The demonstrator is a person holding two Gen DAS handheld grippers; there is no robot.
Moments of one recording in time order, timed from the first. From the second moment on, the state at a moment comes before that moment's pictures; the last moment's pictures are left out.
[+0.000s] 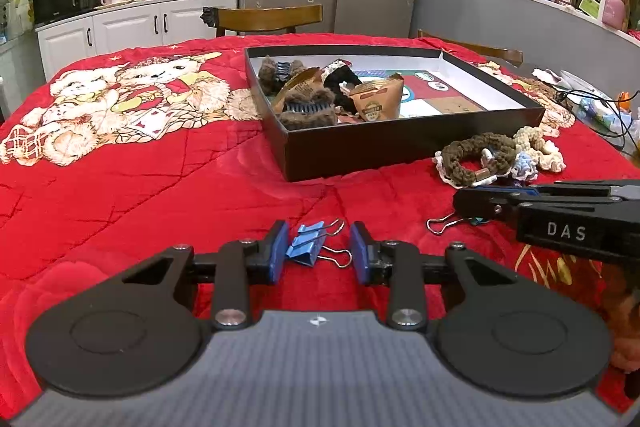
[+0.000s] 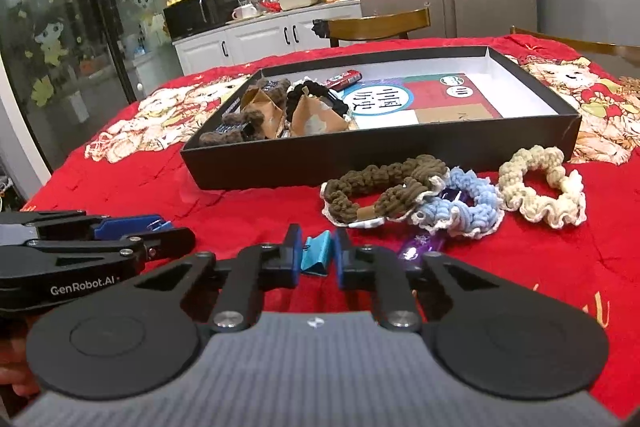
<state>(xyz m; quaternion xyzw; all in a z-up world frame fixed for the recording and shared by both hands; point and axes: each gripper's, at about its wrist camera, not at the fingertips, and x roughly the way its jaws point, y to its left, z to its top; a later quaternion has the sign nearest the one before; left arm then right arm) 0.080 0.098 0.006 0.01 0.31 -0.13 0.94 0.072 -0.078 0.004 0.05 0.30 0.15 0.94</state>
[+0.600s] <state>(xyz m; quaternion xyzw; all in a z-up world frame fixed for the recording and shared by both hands) 0.073 0.103 0.009 0.00 0.28 -0.12 0.95 0.070 -0.094 0.005 0.10 0.28 0.16 0.94</state>
